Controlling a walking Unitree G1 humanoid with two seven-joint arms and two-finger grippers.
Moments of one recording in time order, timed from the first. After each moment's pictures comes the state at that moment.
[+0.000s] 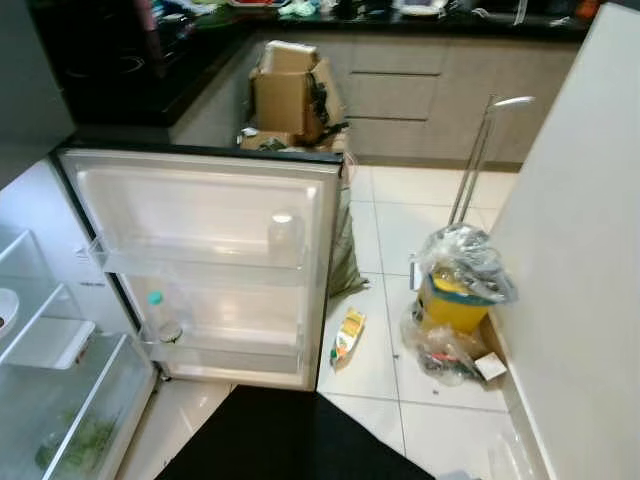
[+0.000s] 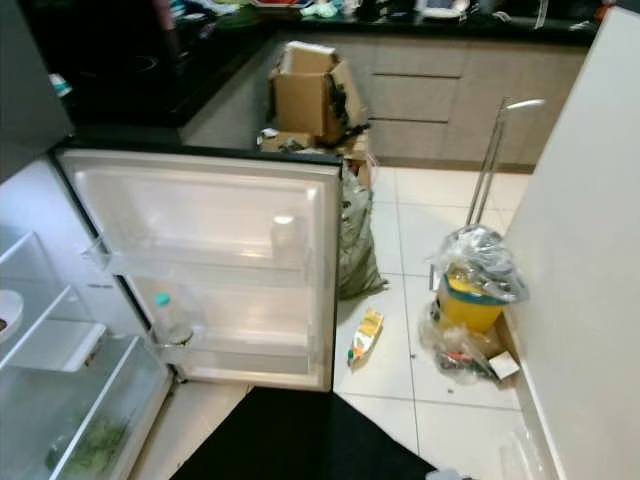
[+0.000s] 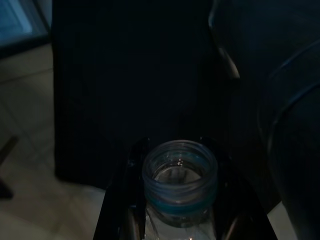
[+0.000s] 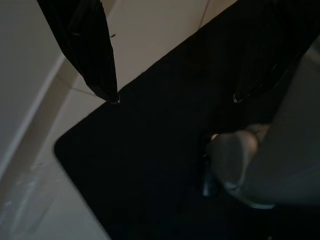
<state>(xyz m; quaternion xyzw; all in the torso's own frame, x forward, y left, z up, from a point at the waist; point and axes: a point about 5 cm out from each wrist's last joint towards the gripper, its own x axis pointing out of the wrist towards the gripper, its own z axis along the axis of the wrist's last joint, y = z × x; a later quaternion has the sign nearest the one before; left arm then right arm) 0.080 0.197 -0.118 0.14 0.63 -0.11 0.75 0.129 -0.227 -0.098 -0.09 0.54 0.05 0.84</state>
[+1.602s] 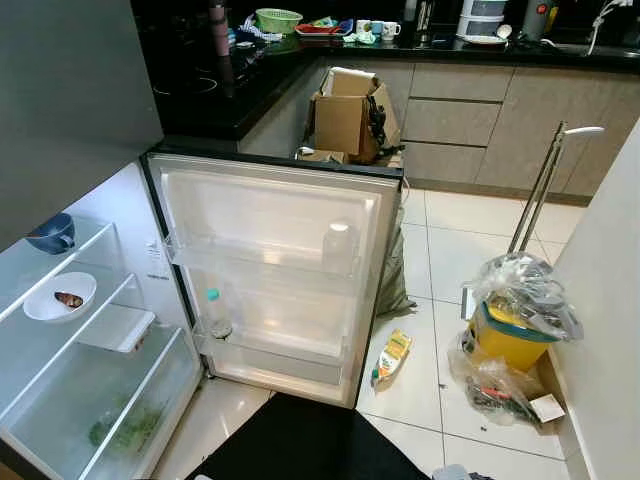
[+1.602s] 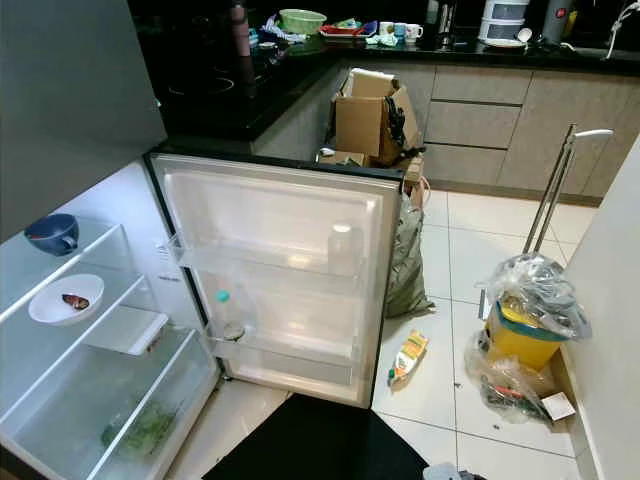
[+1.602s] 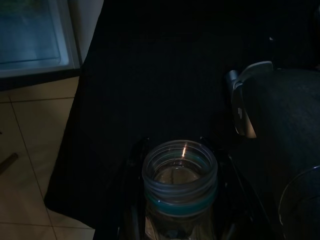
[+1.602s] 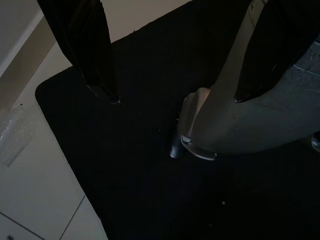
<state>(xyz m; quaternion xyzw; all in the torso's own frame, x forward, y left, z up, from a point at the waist) 0.125 0.189 -0.108 0.14 0.57 -0.11 0.81 0.135 -0.217 -0.097 -0.08 0.52 0.08 0.85</state>
